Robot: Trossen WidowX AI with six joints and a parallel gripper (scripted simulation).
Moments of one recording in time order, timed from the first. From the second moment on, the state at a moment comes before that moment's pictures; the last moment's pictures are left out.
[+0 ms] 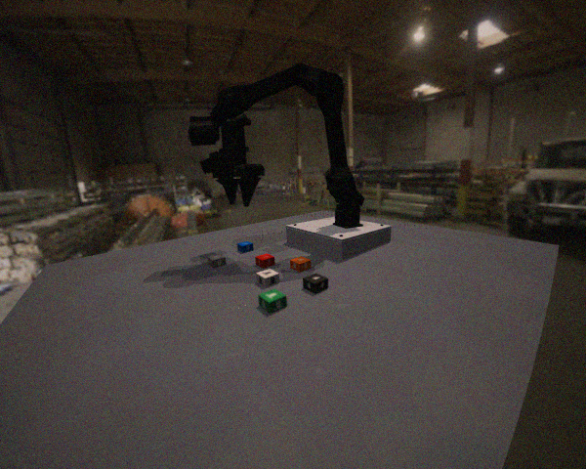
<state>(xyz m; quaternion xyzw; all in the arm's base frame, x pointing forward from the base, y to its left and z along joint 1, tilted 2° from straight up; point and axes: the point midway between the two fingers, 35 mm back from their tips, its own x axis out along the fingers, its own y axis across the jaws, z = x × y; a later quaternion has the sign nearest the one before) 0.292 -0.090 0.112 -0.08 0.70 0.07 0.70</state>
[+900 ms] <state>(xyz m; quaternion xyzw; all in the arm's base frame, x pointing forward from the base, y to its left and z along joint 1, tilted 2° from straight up) 0.280 0.037 0.112 -0.08 0.70 0.08 0.70</state>
